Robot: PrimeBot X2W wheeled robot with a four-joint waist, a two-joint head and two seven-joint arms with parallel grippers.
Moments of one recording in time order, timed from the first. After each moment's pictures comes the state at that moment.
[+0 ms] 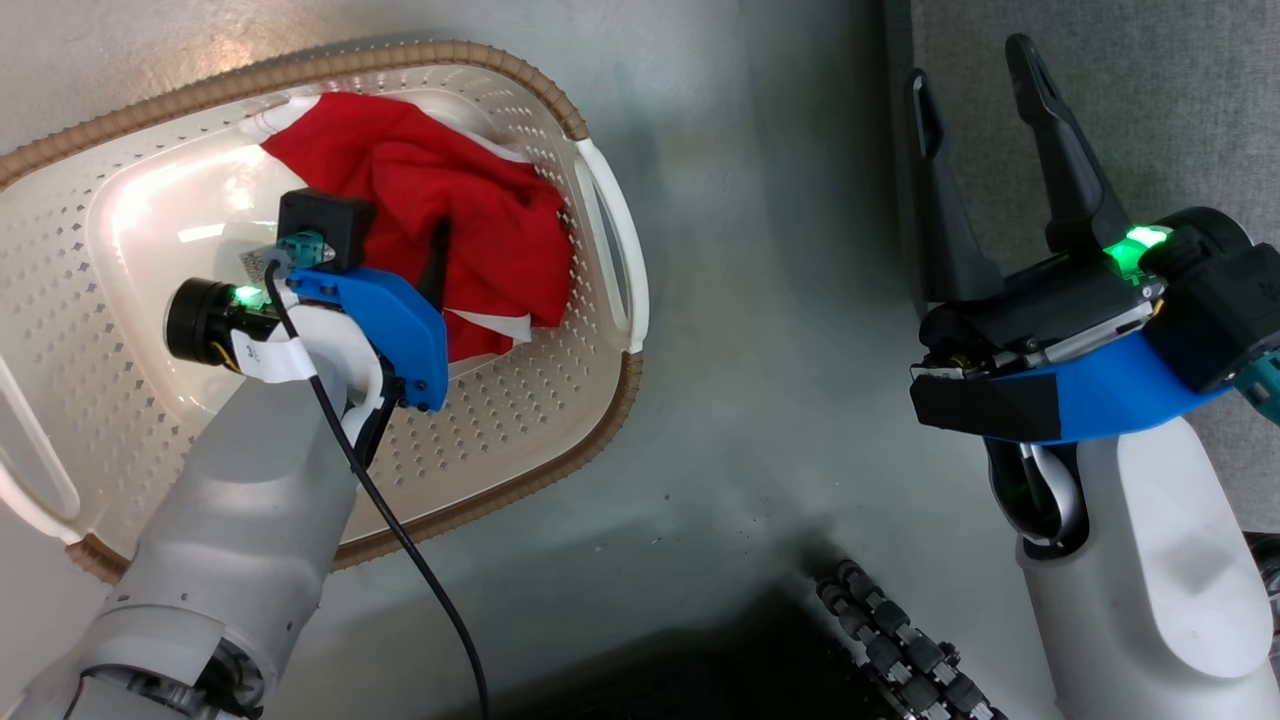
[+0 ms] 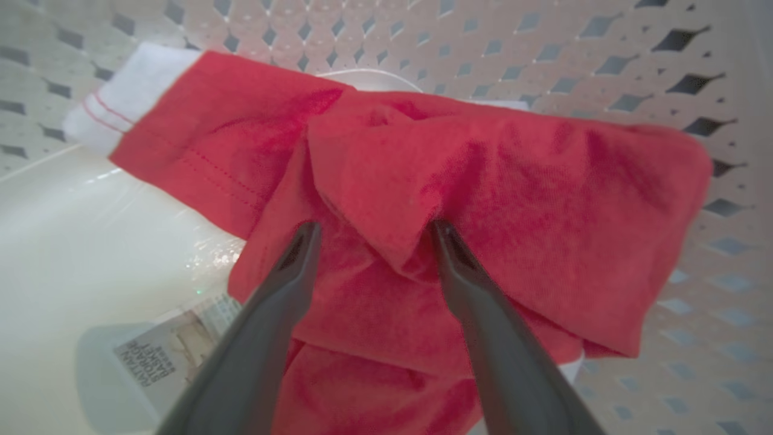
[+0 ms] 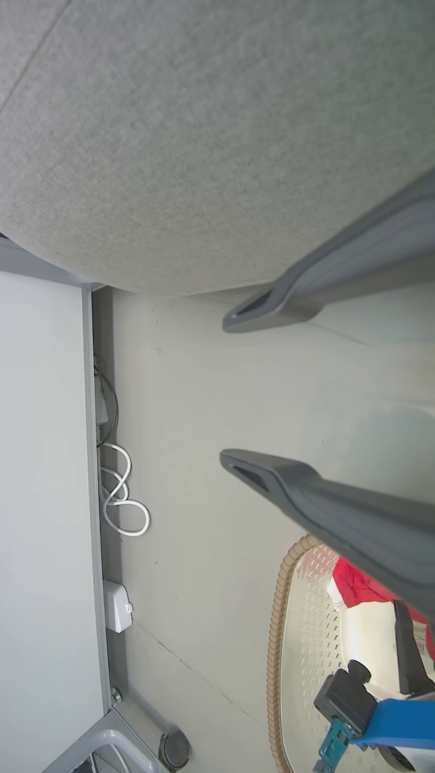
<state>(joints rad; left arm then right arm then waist) -0.97 0.15 -0.71 1.18 -0.60 -0.13 -0.17 -0.53 -0.05 0.14 0.00 0.19 0.13 -0.21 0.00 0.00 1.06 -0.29</state>
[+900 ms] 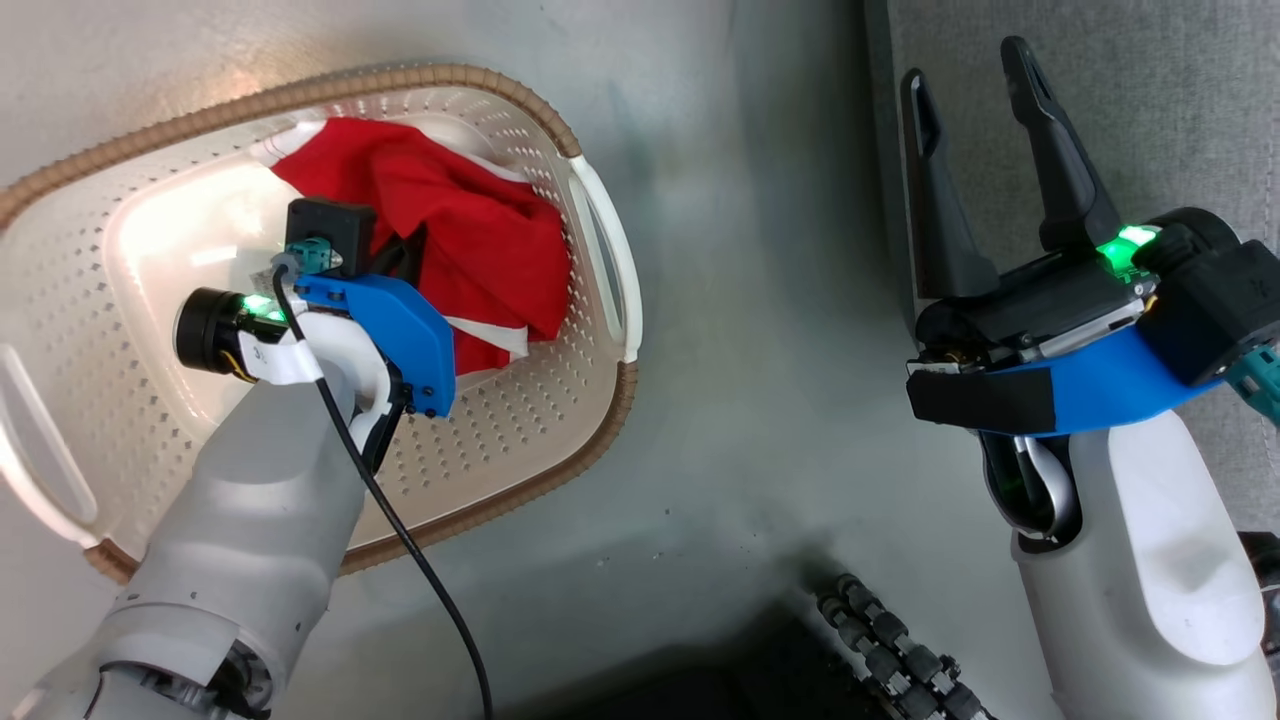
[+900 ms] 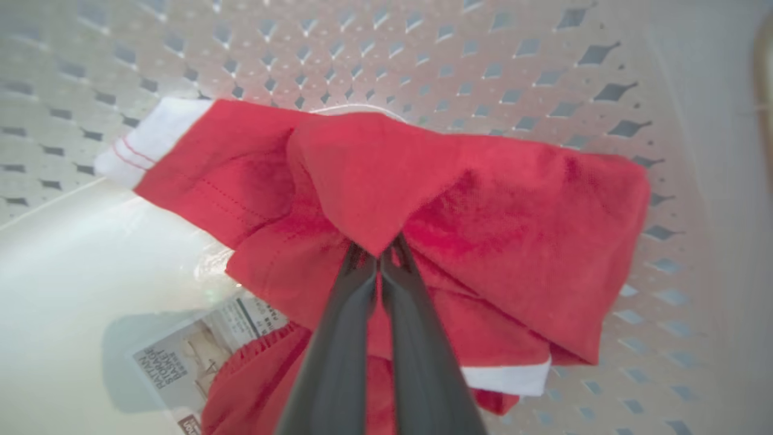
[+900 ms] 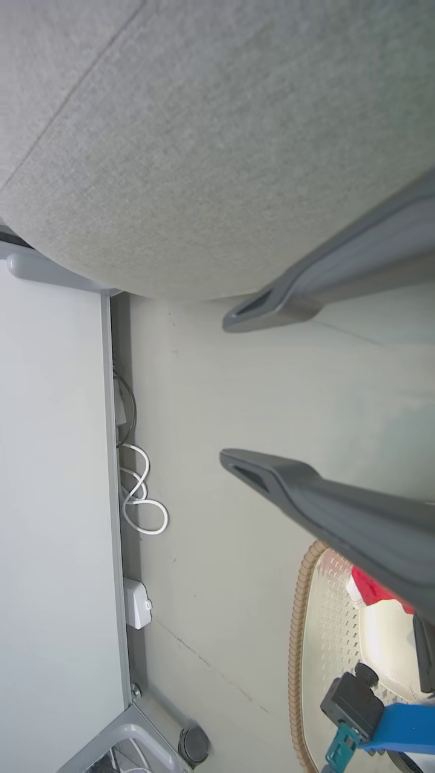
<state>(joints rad) -0.98 0.14 -0.76 1.23 -0.66 -0.13 -0.18 -0.54 -0.05 0.15 0.04 0.20 0.13 -0.24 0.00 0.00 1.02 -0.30</state>
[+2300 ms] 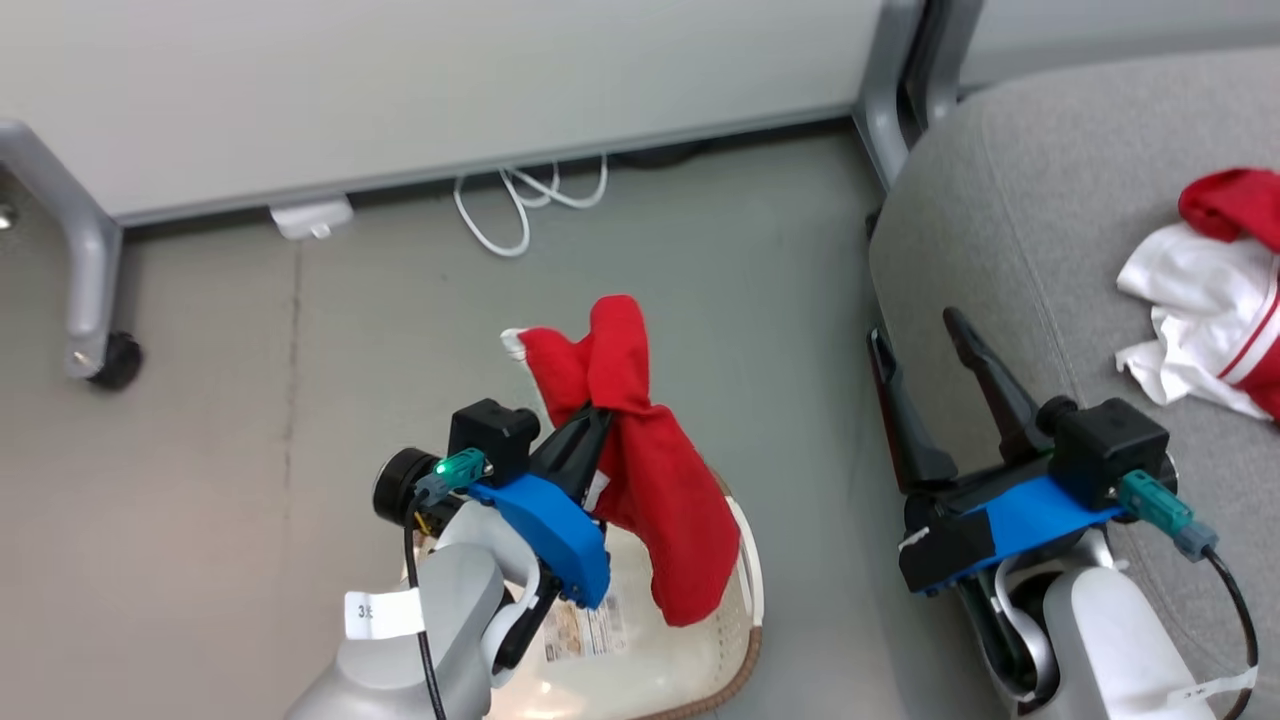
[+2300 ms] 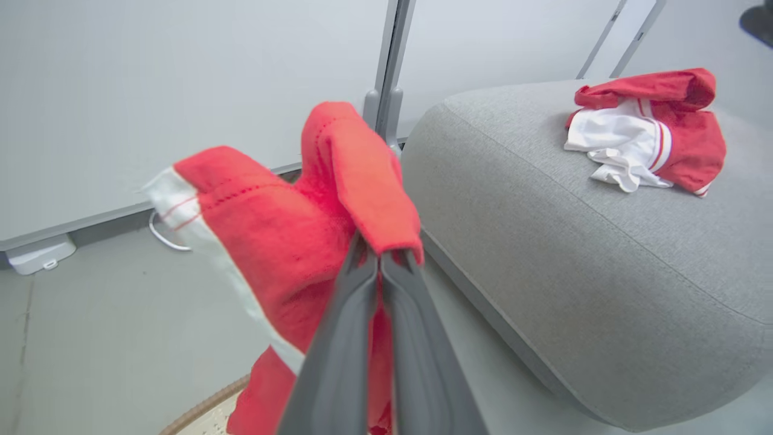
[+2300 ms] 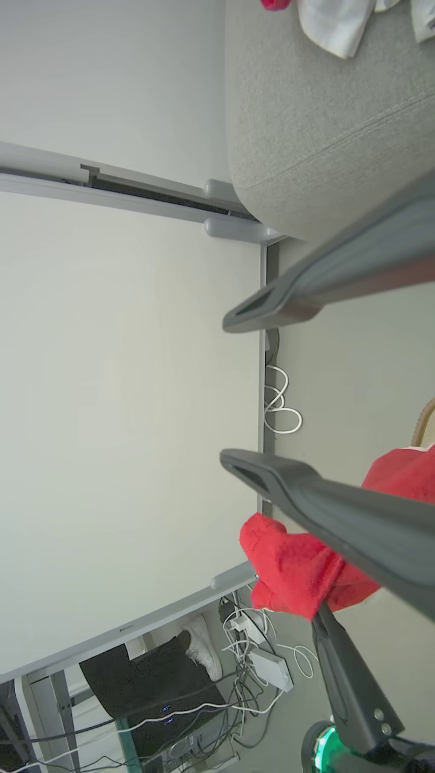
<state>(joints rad) -0.60 0.12 -0.81 0.77 -0.69 -0.13 -0.26 -0.28 -0.05 0.12 0.13 0.17 0.13 -0.11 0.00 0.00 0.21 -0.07</state>
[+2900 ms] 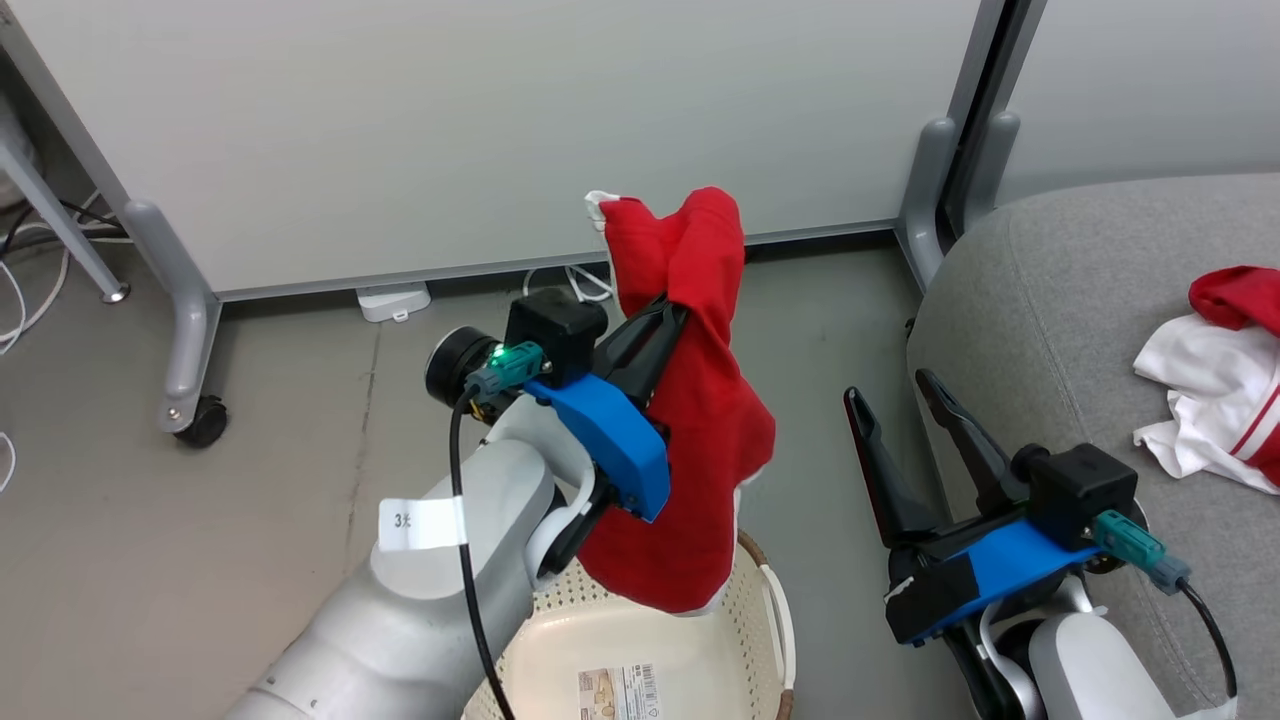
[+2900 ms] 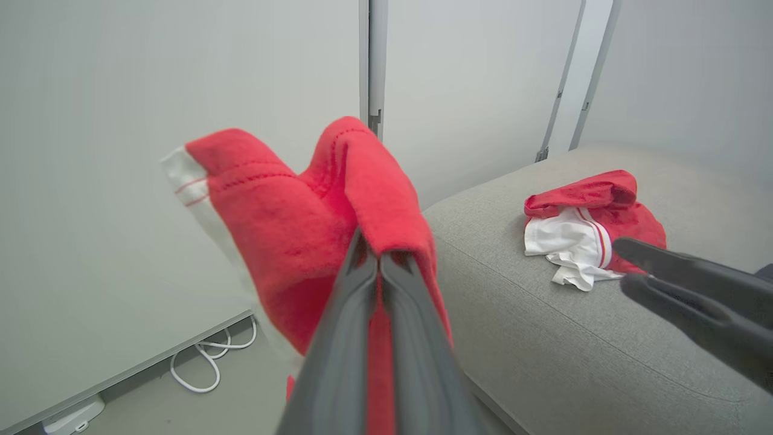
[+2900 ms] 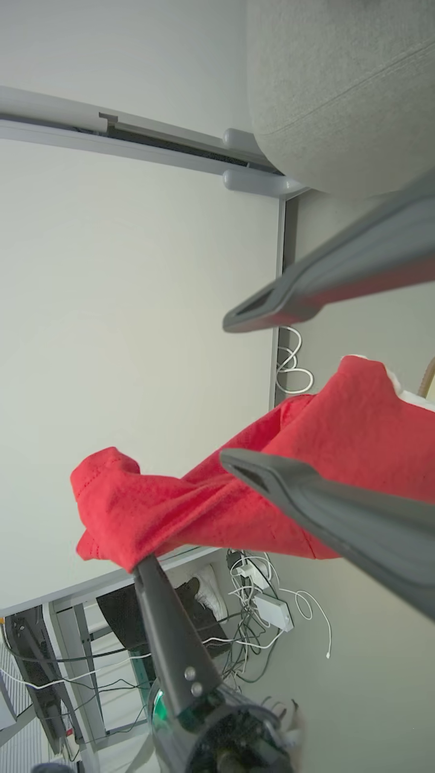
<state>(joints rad) -0.76 0.09 -0.88 0.70 -0.72 -0.13 -0.22 -0.20 -0.05 0.15 0.13 0.21 0.13 -0.08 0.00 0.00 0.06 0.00</state>
